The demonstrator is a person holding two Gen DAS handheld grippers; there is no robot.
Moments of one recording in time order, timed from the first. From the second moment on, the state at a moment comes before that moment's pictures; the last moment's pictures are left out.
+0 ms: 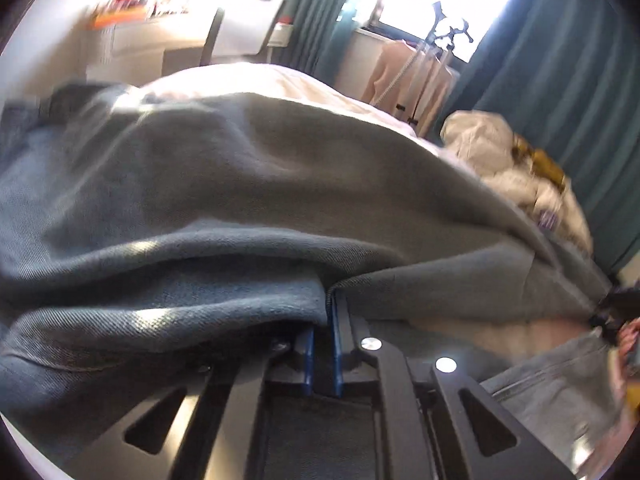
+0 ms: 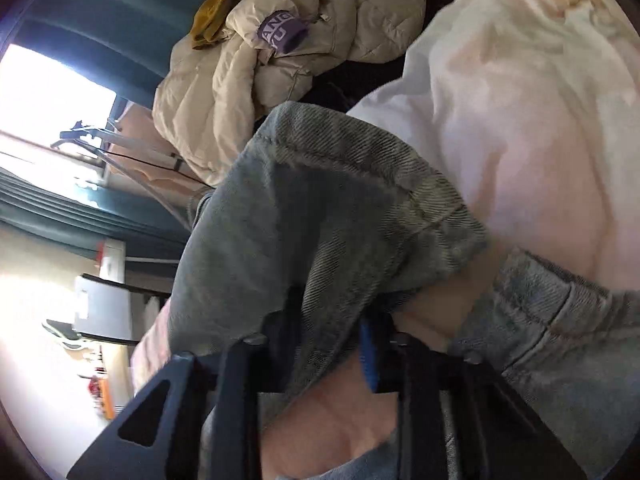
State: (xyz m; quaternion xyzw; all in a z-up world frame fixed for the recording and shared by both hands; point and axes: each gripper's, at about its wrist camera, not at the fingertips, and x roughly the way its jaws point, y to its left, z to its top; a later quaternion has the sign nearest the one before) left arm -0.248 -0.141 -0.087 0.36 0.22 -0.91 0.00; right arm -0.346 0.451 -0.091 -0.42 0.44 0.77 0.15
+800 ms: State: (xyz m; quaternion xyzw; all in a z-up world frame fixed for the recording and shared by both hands) left arm -0.233 -0.139 -0.069 0.33 0.26 -0.90 -0.09; right arm -0.333 0.427 -0.003 -0.37 0.32 0.86 0.12
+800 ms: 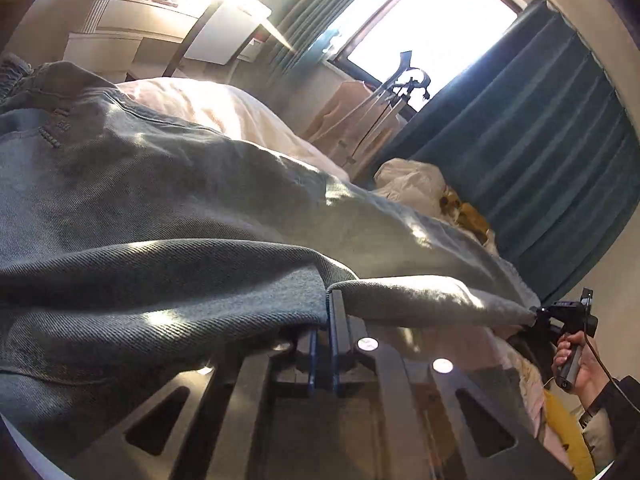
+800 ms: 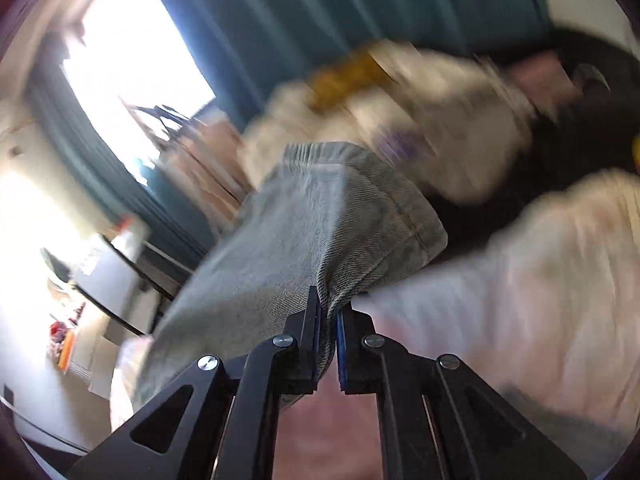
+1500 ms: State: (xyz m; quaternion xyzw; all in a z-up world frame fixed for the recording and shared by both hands) left arm -0.217 -0.120 -0.085 0.42 0.21 -0.88 -0.07; right arm -0.268 0.468 -0.082 -0.38 0.32 0.86 0.10
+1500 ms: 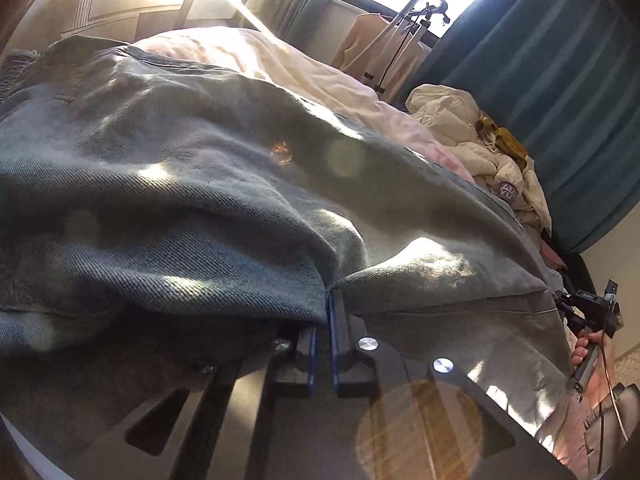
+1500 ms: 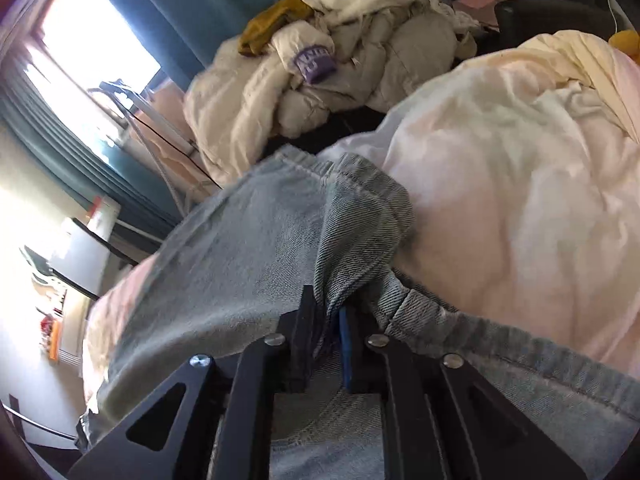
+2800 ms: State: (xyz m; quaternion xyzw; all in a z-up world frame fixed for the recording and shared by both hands) left arm -0.213 -0.114 -0.081 0.42 0.19 -0.89 -0.05; right arm -0.192 0.448 -0.045 -0.38 0.16 0.89 0.19
